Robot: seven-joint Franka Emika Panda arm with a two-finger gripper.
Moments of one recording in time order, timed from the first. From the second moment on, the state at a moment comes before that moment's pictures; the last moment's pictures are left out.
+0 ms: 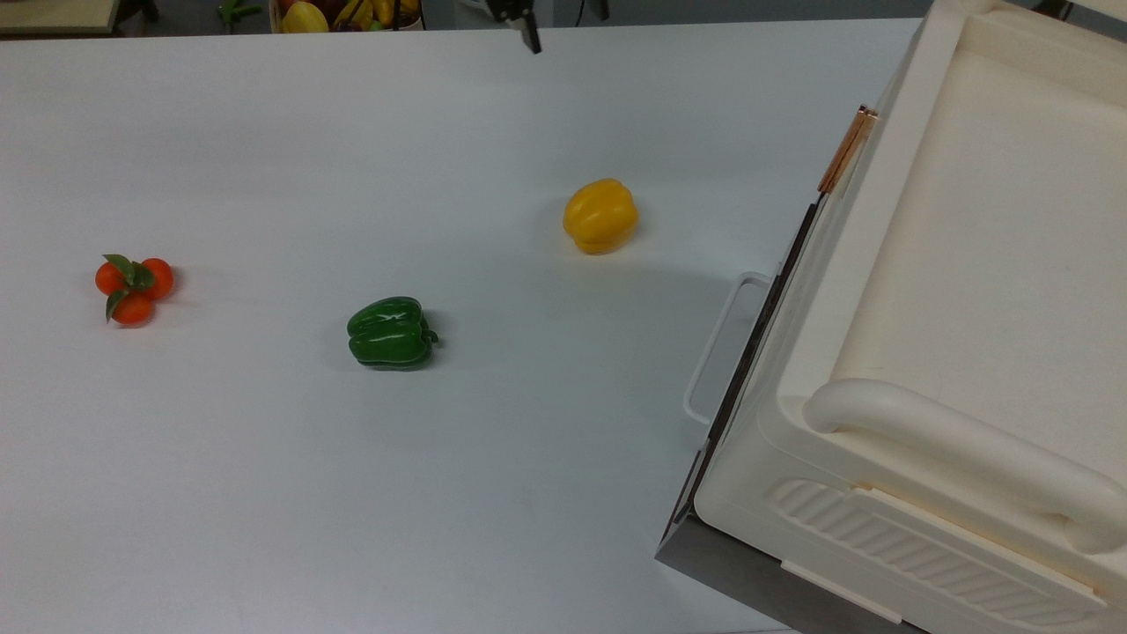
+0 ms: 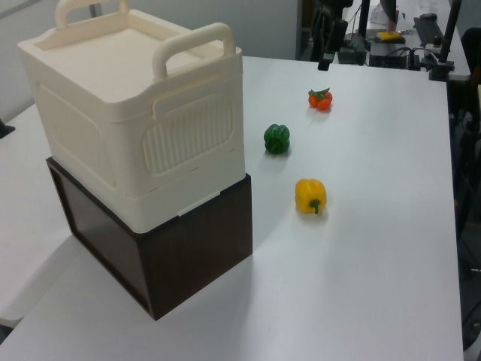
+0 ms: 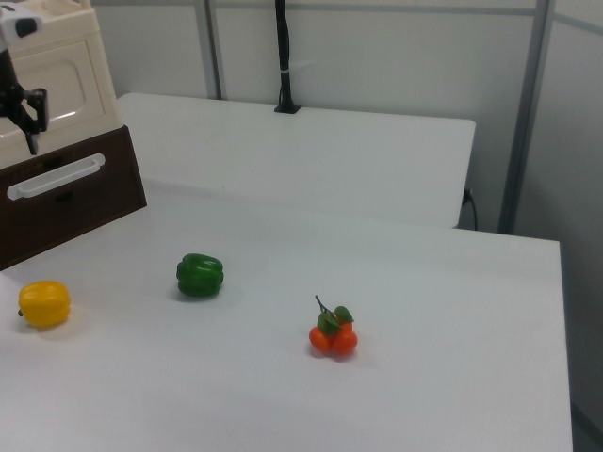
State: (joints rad) arm 0.12 0.00 0.06 -1.58 0.14 1.74 -0.41
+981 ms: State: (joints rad) arm 0.12 0.11 0.26 -1.48 0.14 1.98 -0.59
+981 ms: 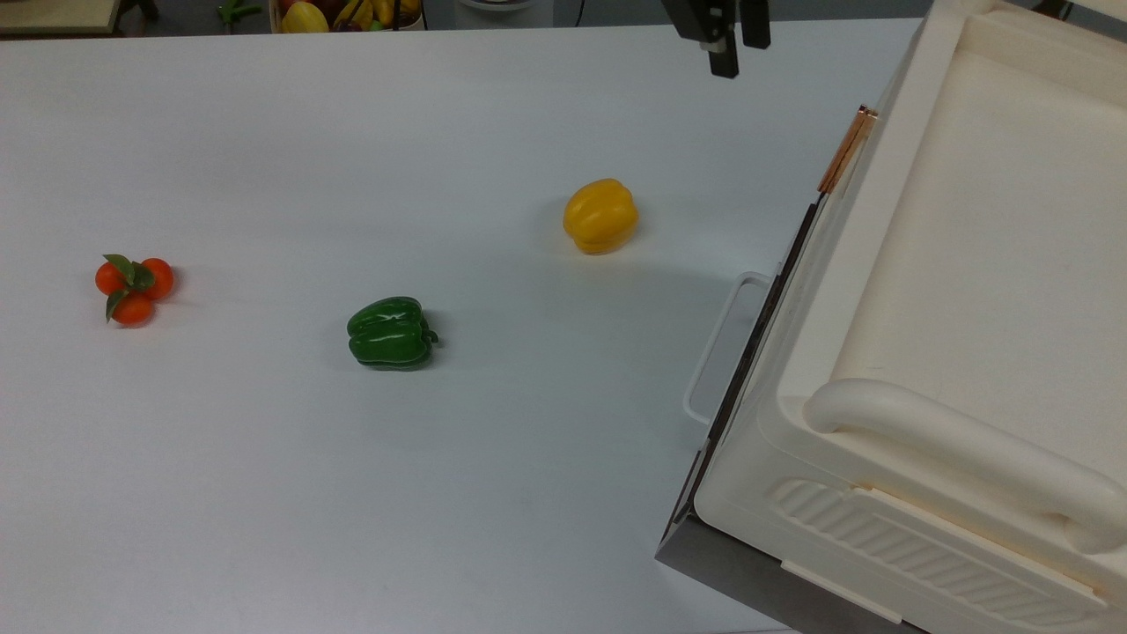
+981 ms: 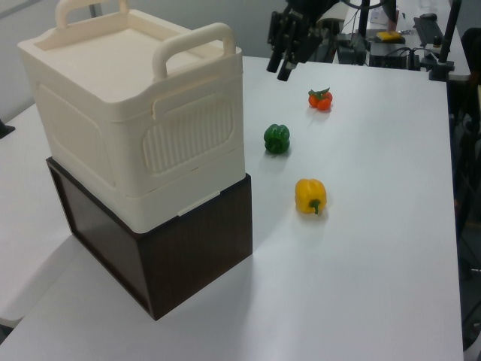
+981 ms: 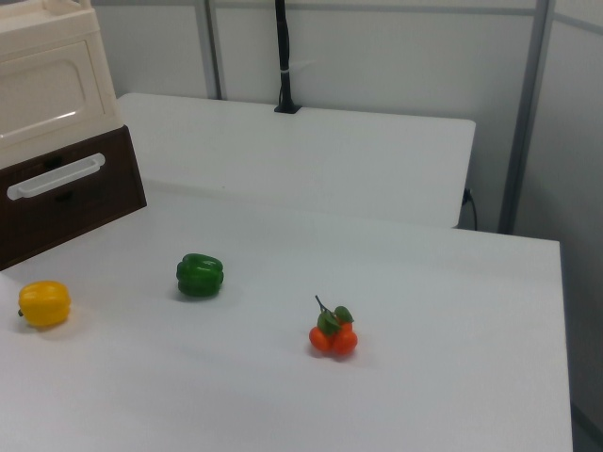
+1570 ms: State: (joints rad) arm 0.12 0.17 0.32 -1.47 0.14 2.14 -0.66
